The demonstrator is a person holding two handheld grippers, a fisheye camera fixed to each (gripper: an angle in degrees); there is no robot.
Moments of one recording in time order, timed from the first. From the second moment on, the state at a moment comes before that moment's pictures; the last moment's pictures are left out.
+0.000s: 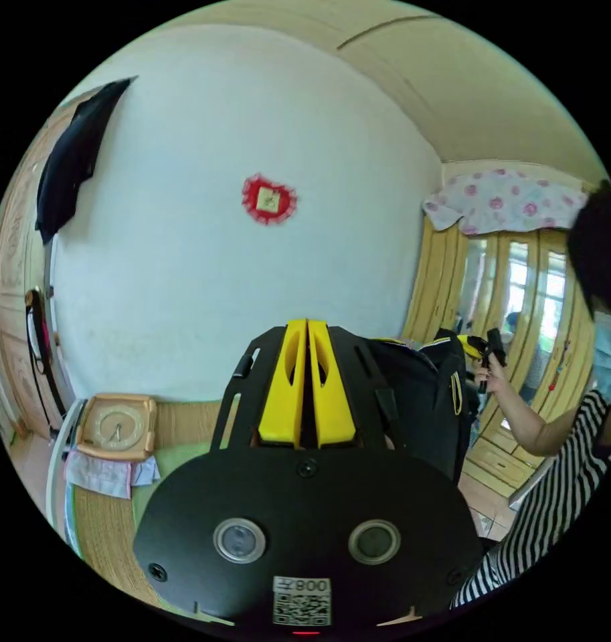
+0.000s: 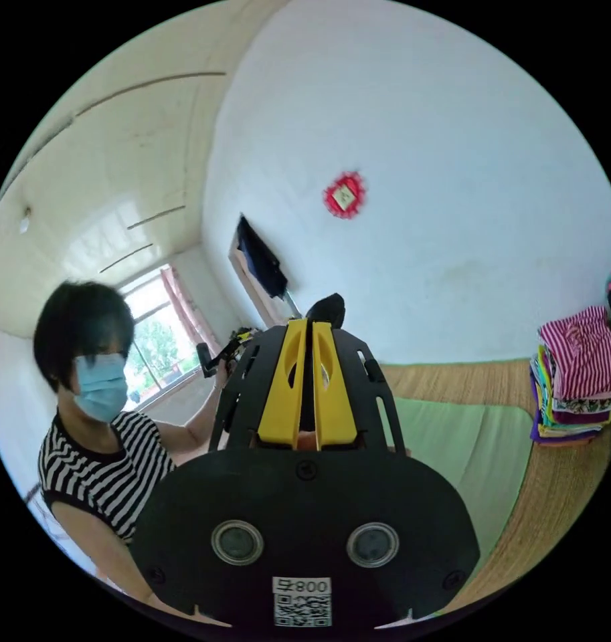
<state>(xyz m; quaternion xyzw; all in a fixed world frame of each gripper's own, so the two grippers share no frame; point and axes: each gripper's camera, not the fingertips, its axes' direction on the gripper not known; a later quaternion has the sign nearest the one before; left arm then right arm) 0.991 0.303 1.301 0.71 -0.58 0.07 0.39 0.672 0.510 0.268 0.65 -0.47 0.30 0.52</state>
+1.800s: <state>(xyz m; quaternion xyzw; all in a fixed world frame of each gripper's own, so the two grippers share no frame) 0.519 0.322 1.048 0.60 -0.43 -0.37 0.56 0.392 -0.196 0.249 0.27 -0.34 0.19 0.88</state>
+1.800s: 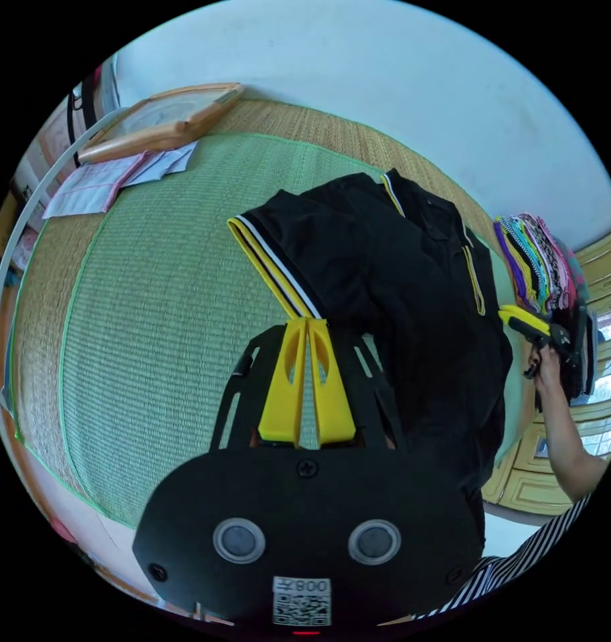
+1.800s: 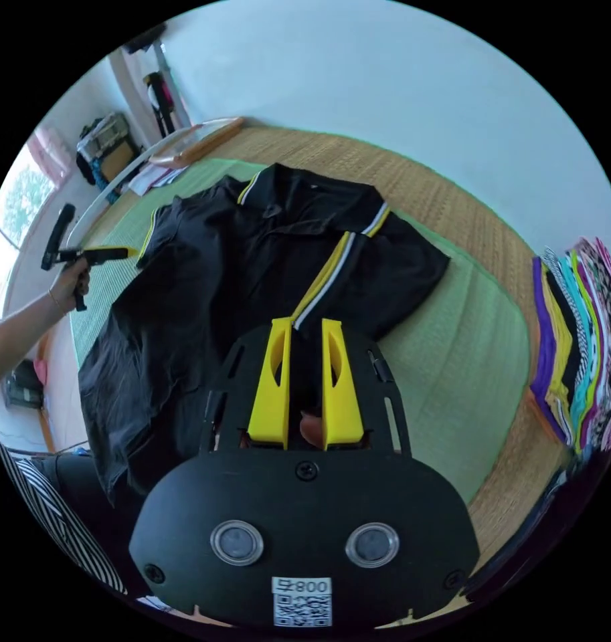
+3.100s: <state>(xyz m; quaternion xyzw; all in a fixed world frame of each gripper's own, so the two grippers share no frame) 0.453 0.302 1.001 0.60 -0.42 -0.30 0.61 0.375 -0.082 0.294 0.29 -0.31 0.30 0.85</state>
